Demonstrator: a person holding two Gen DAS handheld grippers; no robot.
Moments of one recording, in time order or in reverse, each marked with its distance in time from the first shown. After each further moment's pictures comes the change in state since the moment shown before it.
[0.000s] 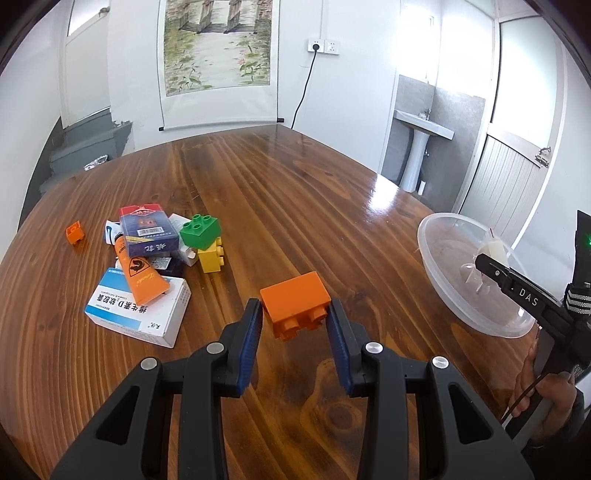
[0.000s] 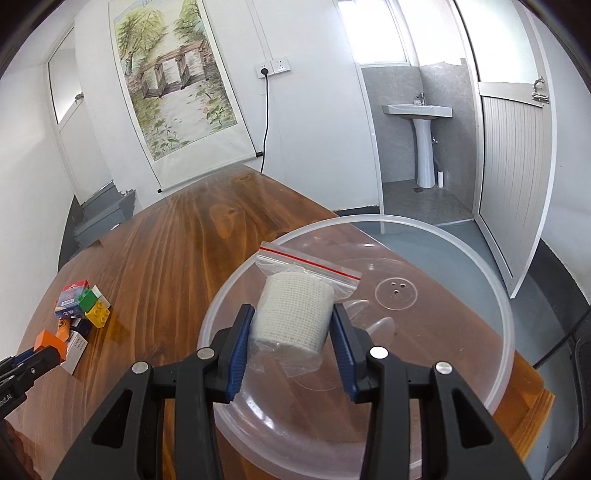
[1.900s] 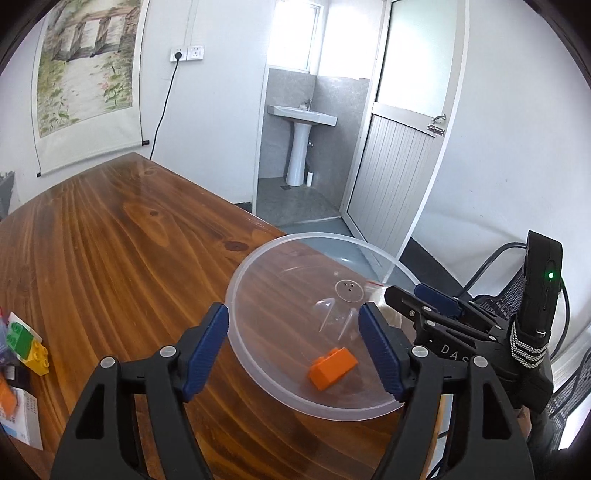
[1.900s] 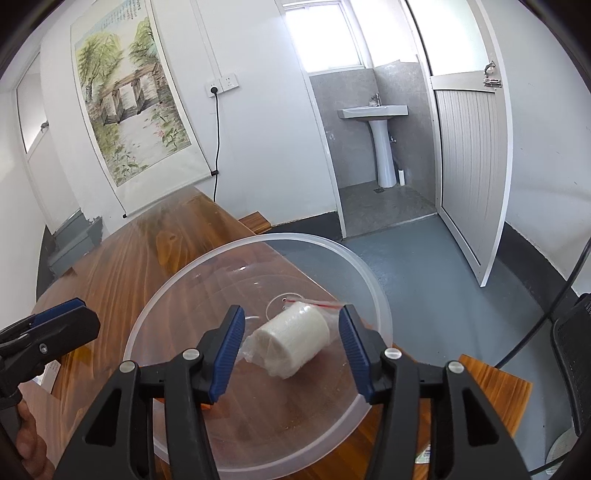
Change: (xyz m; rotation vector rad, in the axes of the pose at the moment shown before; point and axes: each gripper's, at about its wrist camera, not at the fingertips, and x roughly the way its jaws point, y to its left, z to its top) left arm 0.045 -0.132 0.051 0.232 -0.025 -0.384; right arm -0.022 -0.069 0.009 0.094 -0.046 -0.102
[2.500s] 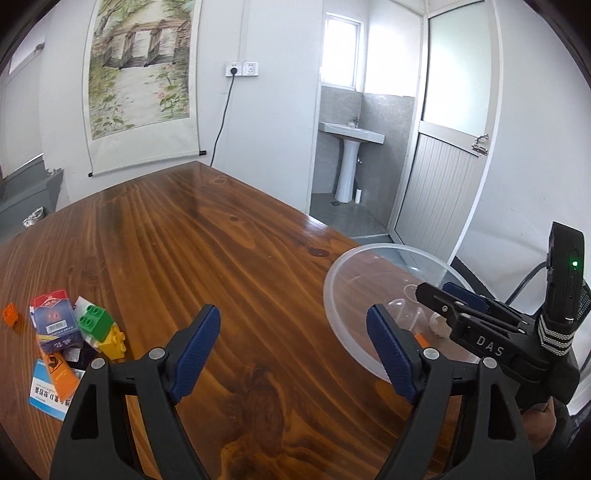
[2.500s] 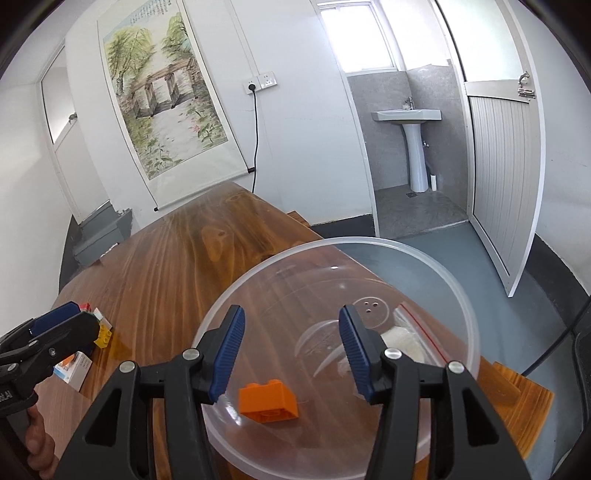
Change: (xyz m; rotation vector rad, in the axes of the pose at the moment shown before) left arm -0.044 0.062 -0.017 -0.073 -0.059 0.186; right arm 0.001 0.058 0.001 -0.049 0.000 0.117
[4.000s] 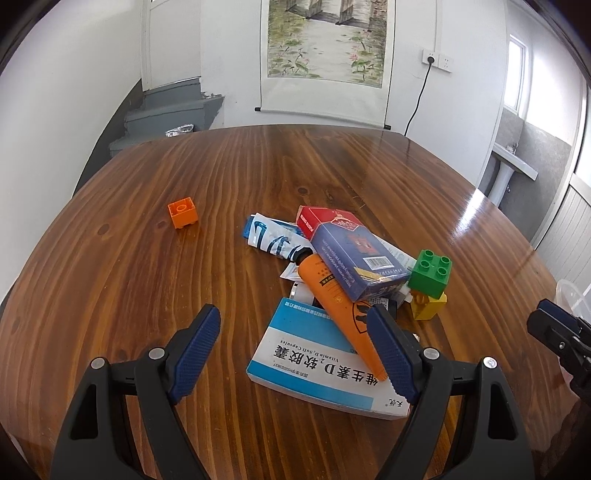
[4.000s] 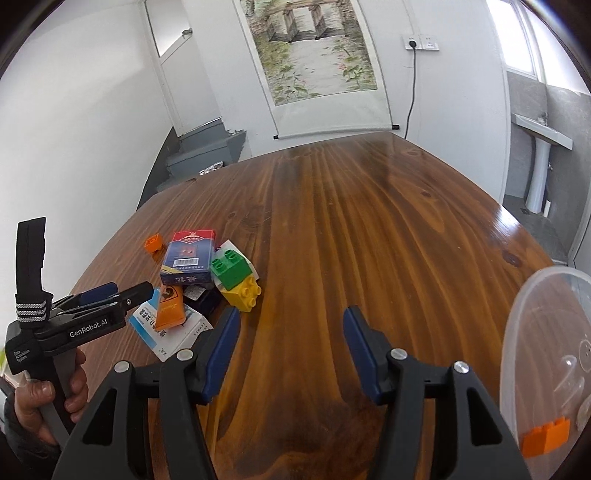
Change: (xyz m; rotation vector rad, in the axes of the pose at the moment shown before) left arm -0.039 0.228 -0.069 -0.359 0.097 0.457; right arm 0.065 0.209 -0.030 -0.321 0.214 0.347
